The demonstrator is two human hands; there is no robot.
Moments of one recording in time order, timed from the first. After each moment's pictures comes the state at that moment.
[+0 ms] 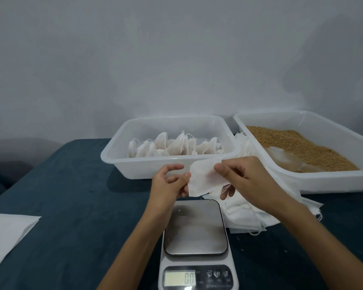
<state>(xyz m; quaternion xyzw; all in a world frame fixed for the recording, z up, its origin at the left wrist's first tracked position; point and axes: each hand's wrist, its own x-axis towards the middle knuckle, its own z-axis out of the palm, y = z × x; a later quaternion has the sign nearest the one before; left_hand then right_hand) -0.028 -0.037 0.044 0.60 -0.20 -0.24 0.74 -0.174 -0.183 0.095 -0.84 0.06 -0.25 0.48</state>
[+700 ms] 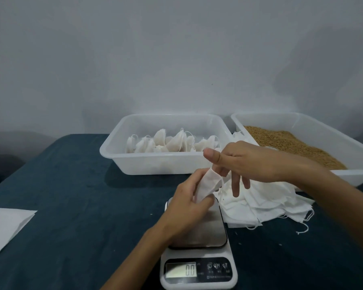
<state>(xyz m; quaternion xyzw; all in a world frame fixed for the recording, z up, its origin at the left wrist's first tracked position) -0.067 -0.027 0.040 0.65 -0.48 -0.17 0.56 -0.168 -0.164 0.172 -0.94 0.11 0.05 0.32</state>
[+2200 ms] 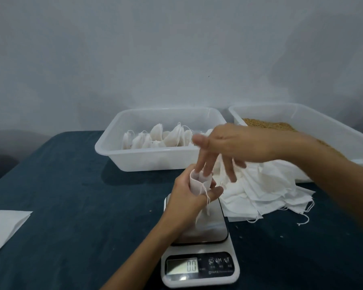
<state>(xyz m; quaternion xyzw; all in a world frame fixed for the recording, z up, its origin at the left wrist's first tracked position) -0.074 -0.034 0.041 0.60 -0.38 -0.24 0.66 -0.153 -0.166 0.190 -0.96 0.04 0.08 0.28</state>
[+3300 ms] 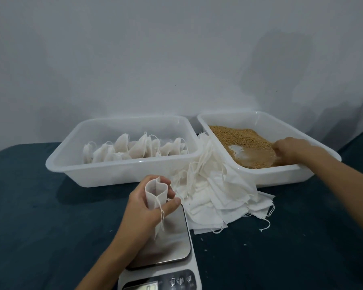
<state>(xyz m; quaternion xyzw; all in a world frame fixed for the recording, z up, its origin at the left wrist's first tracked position) -0.073 -0.030 0.047 0.61 -0.37 -0.22 0.67 -0.252 -0.465 0.089 -0.89 0.42 0.11 -0.12</state>
